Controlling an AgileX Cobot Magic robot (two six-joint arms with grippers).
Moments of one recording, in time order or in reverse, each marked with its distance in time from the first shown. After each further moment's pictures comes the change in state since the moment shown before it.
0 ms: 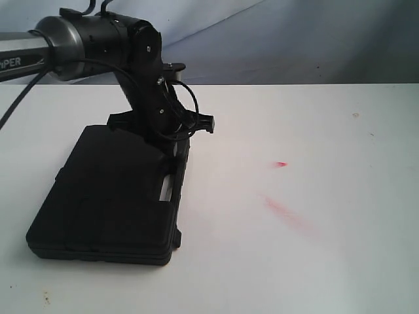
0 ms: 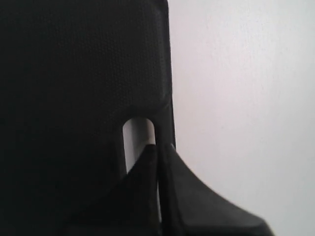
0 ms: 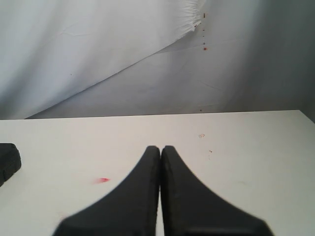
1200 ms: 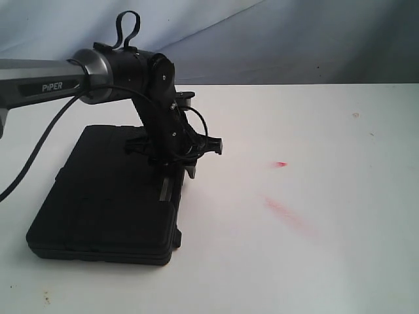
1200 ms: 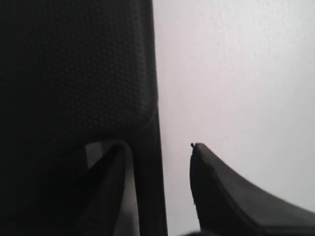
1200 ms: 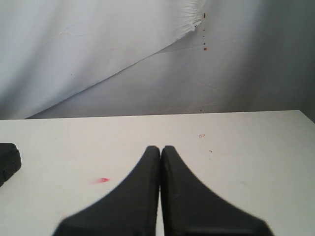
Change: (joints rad) left arm 0.000 0.136 -0.023 -0.088 -0.034 0.037; right arm 0.000 0.000 0.000 0.000 0.000 0.000
